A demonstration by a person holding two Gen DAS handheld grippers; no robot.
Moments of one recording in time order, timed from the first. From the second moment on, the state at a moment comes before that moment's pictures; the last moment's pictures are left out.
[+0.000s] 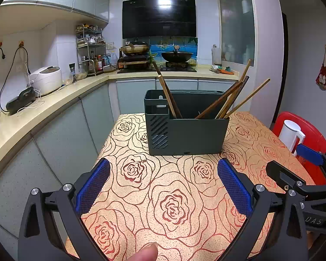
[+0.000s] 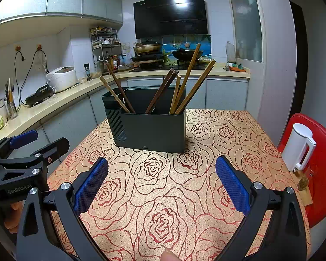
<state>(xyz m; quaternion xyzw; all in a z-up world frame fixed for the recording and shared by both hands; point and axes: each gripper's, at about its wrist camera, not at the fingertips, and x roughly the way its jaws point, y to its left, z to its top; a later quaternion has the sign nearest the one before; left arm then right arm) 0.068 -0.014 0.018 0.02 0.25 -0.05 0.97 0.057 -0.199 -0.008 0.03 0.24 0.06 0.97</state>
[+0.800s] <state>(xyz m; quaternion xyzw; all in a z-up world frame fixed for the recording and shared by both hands) 0.058 -0.015 0.018 0.03 0.21 -0.06 0.98 0.057 -0.198 -0.012 0.03 0.24 0.06 0.97</state>
